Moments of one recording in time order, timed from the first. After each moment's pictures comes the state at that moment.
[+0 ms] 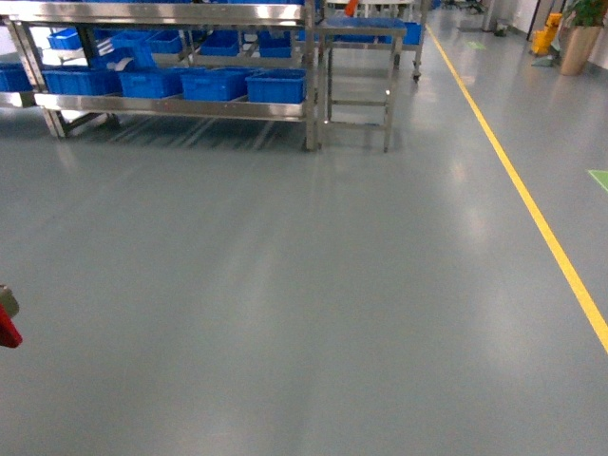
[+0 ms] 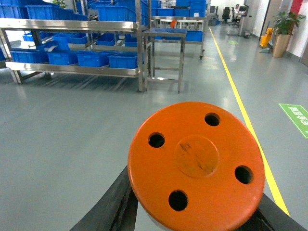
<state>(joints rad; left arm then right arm) 0.00 0.01 0.01 -0.01 0.00 -0.01 0.00 0.01 0.01 -0.01 0.00 0.01</state>
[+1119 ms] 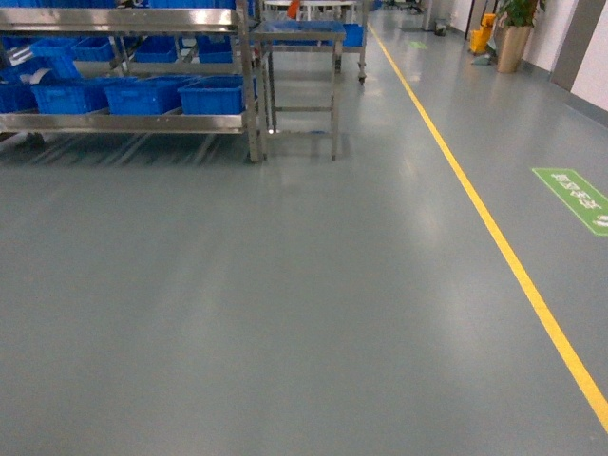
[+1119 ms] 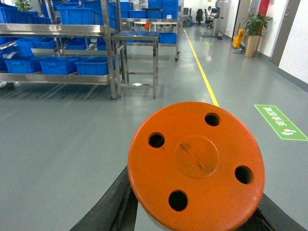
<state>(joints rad) 0.00 0.01 0.01 -0.01 0.00 -0.01 0.00 0.01 0.01 0.00 0.00 0.01</state>
